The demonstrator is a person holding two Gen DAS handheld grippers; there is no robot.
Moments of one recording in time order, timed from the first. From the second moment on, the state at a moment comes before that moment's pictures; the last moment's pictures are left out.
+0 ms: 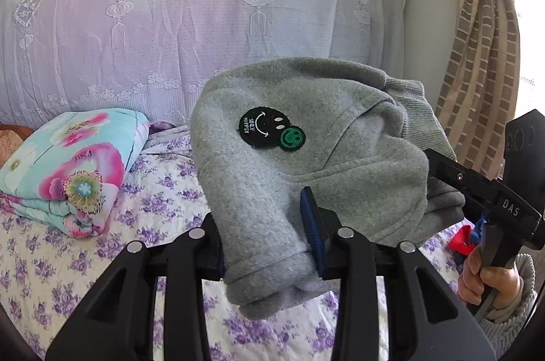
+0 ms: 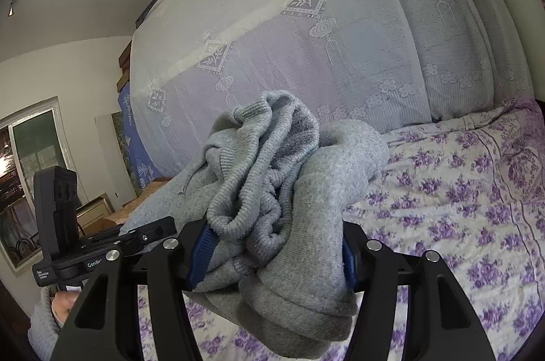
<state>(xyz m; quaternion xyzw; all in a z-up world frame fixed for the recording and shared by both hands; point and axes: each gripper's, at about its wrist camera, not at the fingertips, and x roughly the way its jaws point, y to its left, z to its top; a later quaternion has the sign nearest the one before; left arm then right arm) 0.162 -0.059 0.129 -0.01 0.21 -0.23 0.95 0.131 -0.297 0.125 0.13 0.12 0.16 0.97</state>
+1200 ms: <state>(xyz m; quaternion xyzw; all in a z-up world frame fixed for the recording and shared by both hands) 0.366 -0.075 -0.045 -0.03 0.31 -0.12 0.94 0.342 -0.315 -0.030 0.06 0.20 -0.02 0.98</state>
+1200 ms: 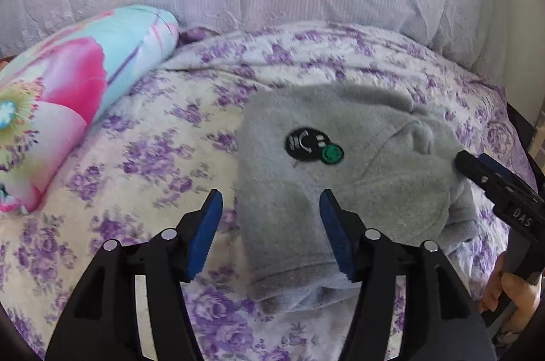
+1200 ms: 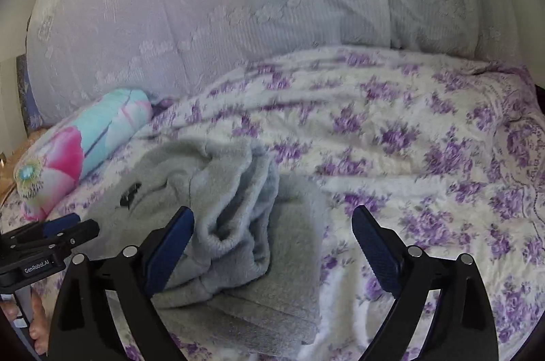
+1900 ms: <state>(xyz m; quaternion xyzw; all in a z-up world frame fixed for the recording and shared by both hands) 0.376 -0.100 -0.069 0.01 0.35 -0.13 0.93 0.403 -0.287 -0.048 0.07 0.28 0.06 0.96</state>
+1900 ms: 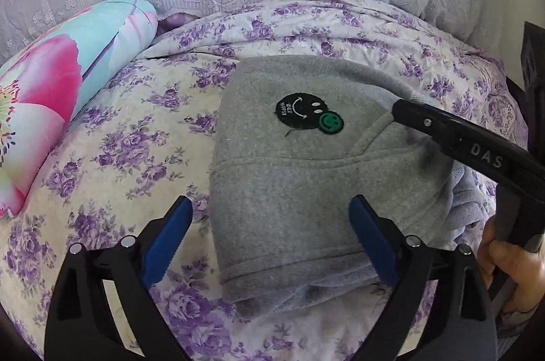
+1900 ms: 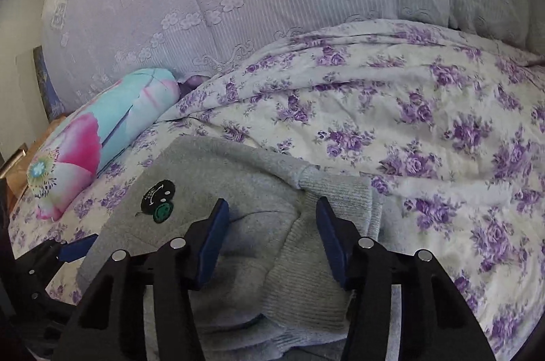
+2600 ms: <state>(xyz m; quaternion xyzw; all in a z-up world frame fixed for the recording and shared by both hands) 0.372 -0.101 -0.066 0.02 0.34 -0.11 0.93 0.377 -0.293 -0.066 0.07 0.31 0.01 0.95</state>
